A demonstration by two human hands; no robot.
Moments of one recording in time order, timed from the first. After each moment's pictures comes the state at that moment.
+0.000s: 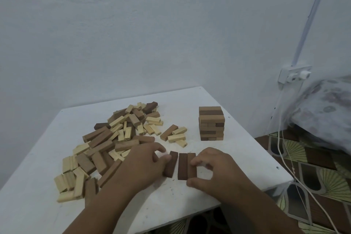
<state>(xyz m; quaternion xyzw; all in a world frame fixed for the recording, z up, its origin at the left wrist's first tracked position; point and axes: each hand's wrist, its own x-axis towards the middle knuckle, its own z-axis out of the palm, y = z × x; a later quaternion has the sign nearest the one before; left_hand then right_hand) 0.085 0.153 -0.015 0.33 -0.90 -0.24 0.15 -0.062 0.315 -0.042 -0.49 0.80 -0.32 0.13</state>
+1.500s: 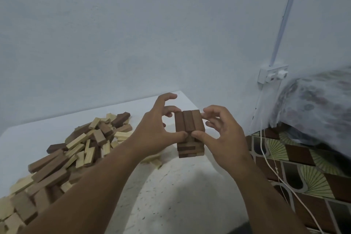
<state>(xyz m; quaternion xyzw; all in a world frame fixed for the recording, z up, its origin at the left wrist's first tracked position) -0.053 0.125 0.016 0.12 -0.89 -0.37 0.24 -0.160 0.291 -0.019 -0.37 0.68 -0.63 0.01</state>
